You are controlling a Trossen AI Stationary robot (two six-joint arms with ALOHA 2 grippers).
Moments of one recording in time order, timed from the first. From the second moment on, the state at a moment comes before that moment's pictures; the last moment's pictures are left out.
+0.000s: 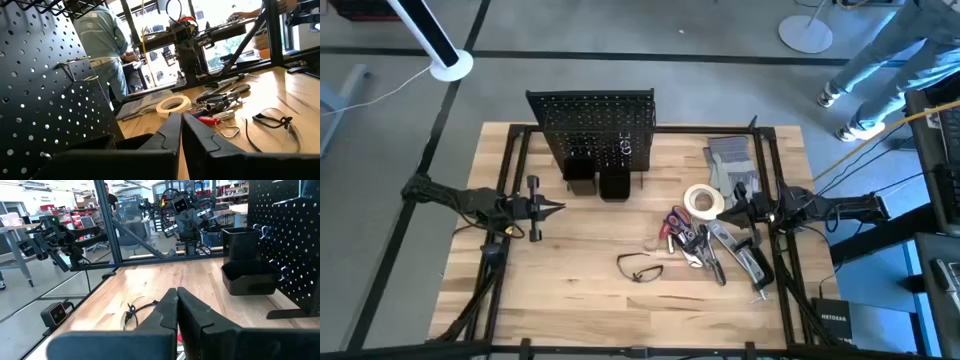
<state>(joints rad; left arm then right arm) -0.29 0.01 0.01 0.06 -0.42 0.34 0.09 0.01 0.02 0.02 -0.08 0.13</state>
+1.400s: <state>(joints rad) -0.29 0.01 0.01 0.06 -0.42 0.34 0.09 0.01 0.02 0.02 -0.06 0.11</state>
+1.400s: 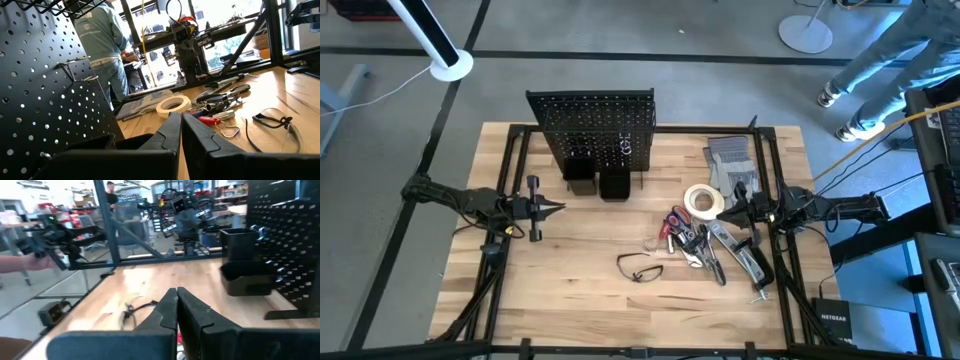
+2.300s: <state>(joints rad) -0.27 0.01 0.01 0.07 -0.45 -0.24 0.09 0.01 0.02 0.09 0.17 0.40</state>
